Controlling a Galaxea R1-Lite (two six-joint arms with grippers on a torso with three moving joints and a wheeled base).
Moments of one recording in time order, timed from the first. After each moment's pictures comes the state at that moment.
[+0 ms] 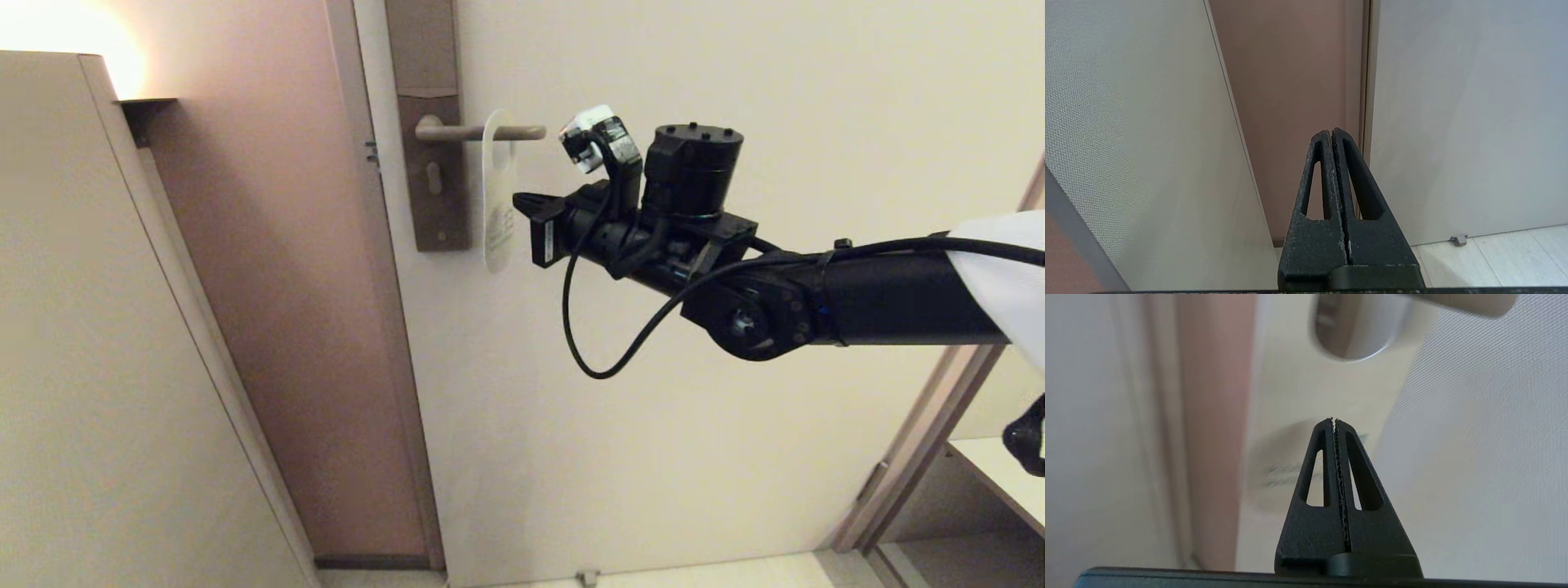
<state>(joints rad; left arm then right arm) 0.00 0.00 0.00 0.01 -0.01 0.05 0.61 2.12 -1.58 -0.61 0.14 -0.11</state>
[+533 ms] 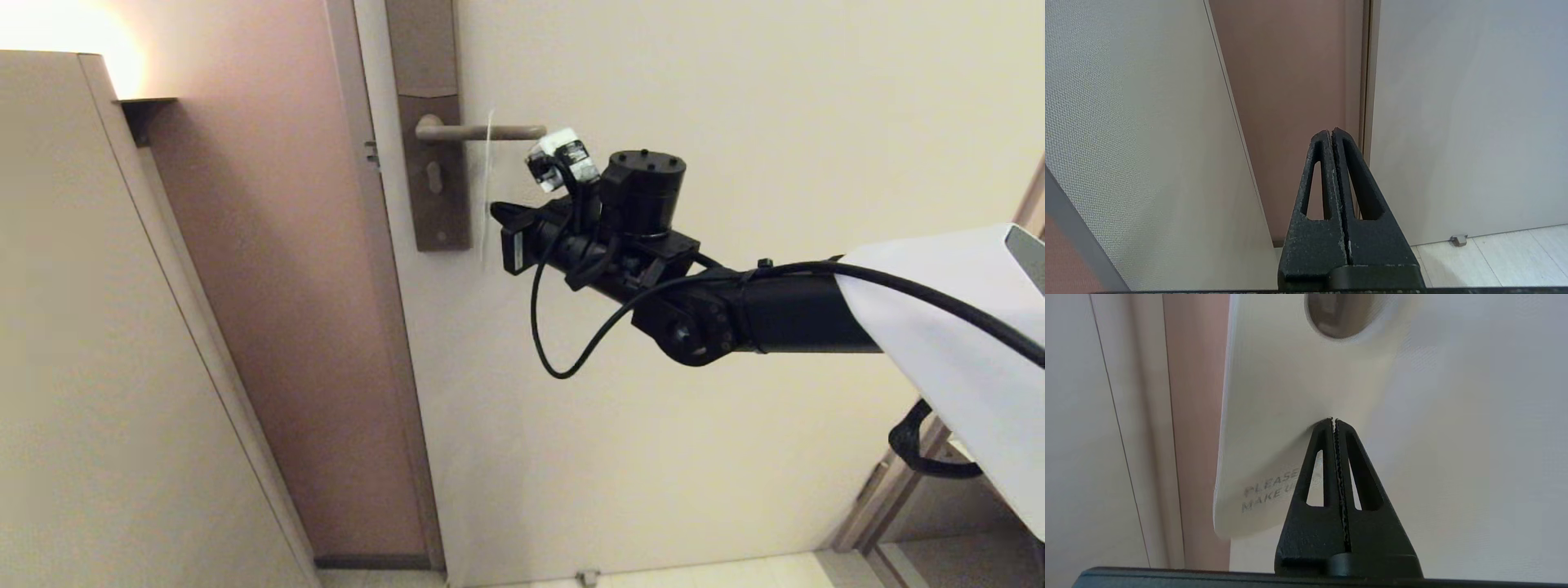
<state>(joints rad) 0.00 0.00 0.00 0.01 -0.01 0.05 0.63 2.26 -1.70 -0.64 0.11 -0.11</state>
